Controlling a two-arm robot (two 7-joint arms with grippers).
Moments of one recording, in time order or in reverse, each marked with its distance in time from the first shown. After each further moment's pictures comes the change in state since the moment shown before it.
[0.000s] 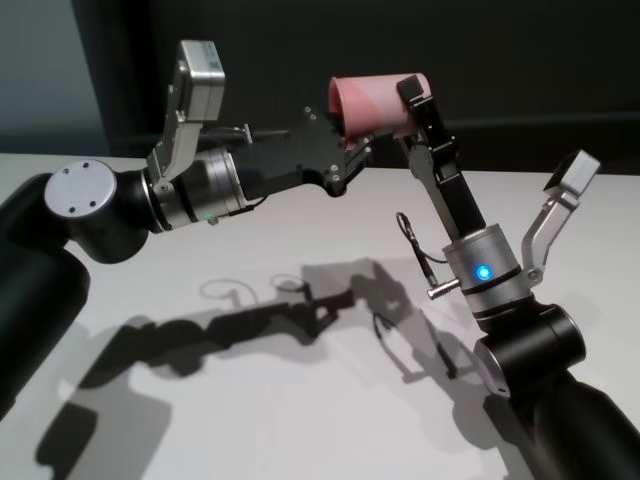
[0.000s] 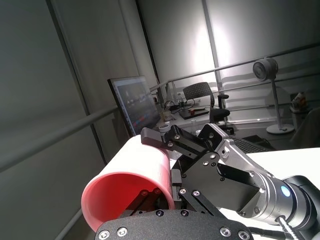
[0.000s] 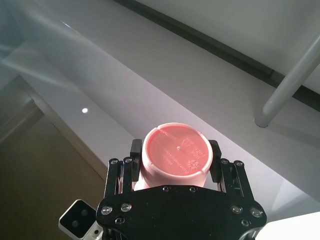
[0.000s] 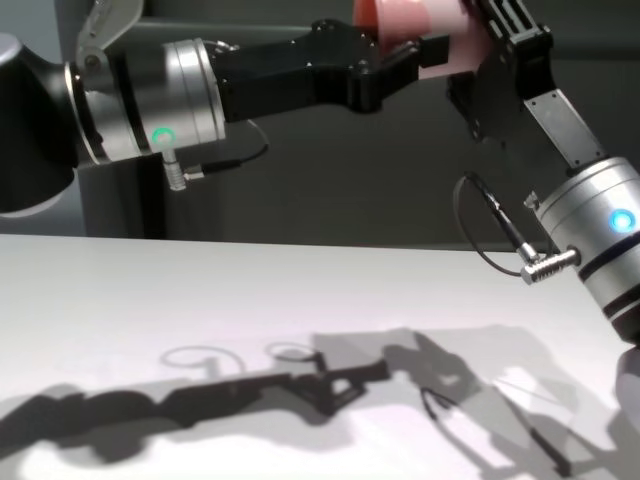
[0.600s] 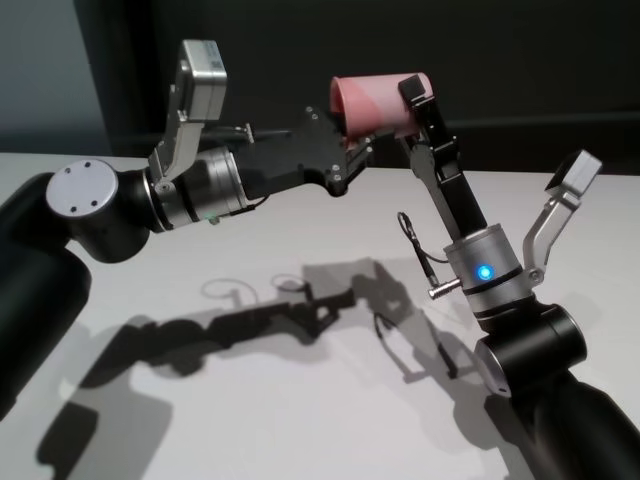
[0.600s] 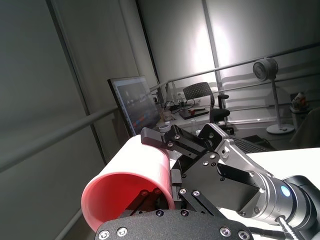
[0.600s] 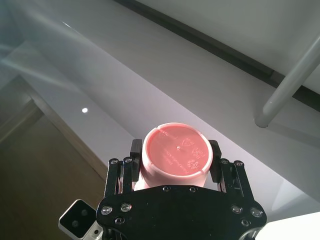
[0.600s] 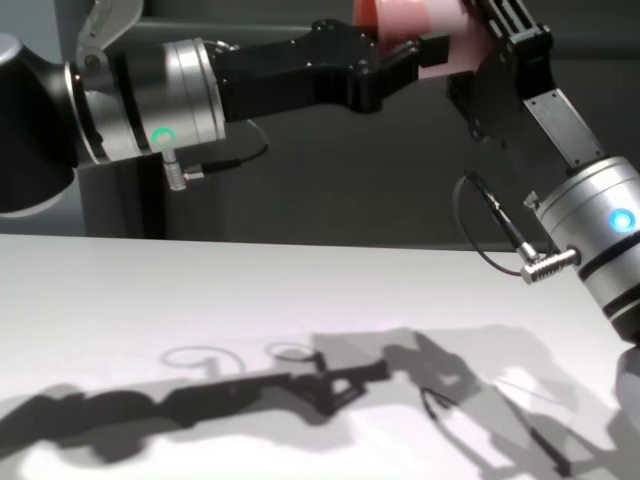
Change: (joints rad) left arm 0.000 0.000 0.000 0.000 0.000 0.000 0.000; right arm 0.001 0.001 -0.001 0.000 0.001 -0.001 0.000
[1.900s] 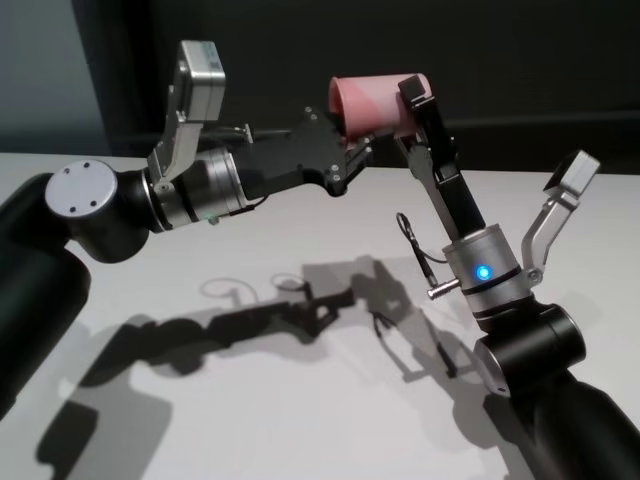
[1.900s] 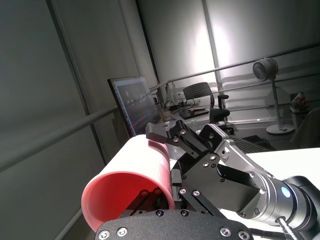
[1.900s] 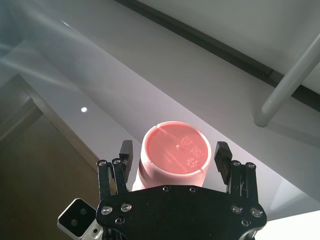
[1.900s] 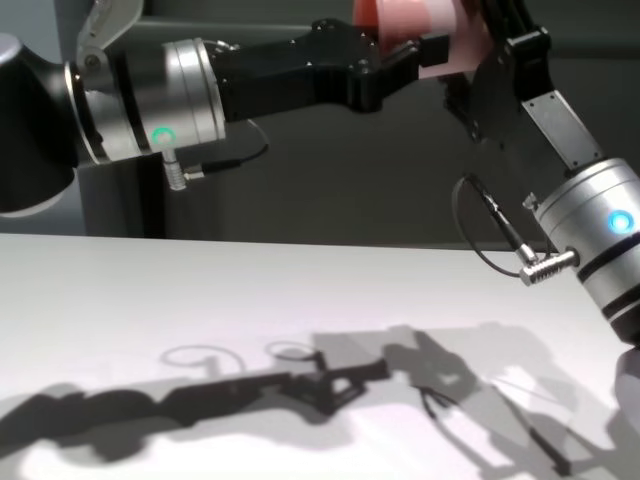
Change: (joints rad) left arm 0.000 0.000 0.000 0.000 0.000 0.000 0.000; right arm 0.000 -0.002 0.000 0.005 0.001 0.002 0.002
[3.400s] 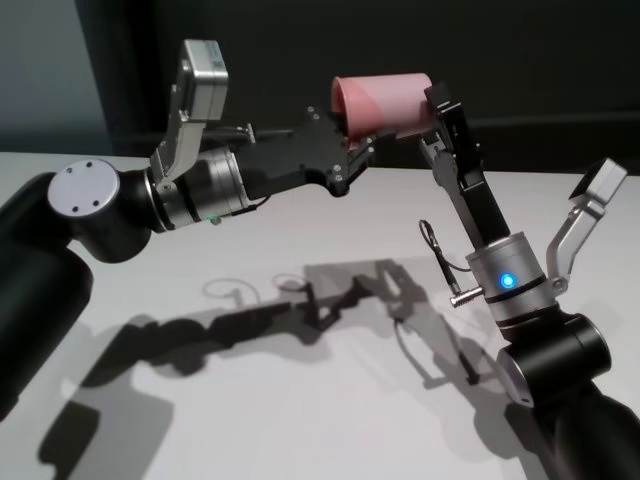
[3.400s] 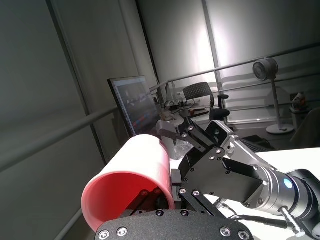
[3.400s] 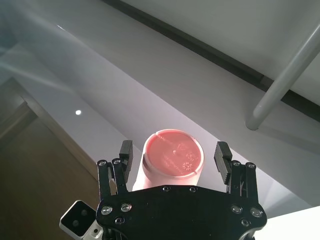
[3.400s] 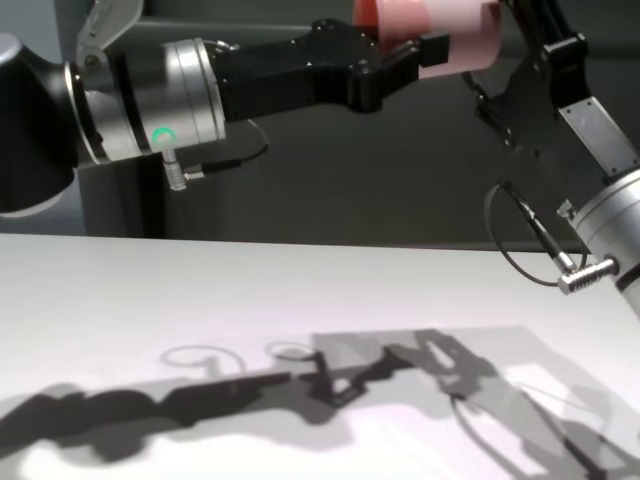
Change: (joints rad) left arm 0.000 0.000 0.000 0.000 0.000 0.000 0.000; right arm -0.053 0.002 0.072 -0.069 -0.045 0.038 -0.026
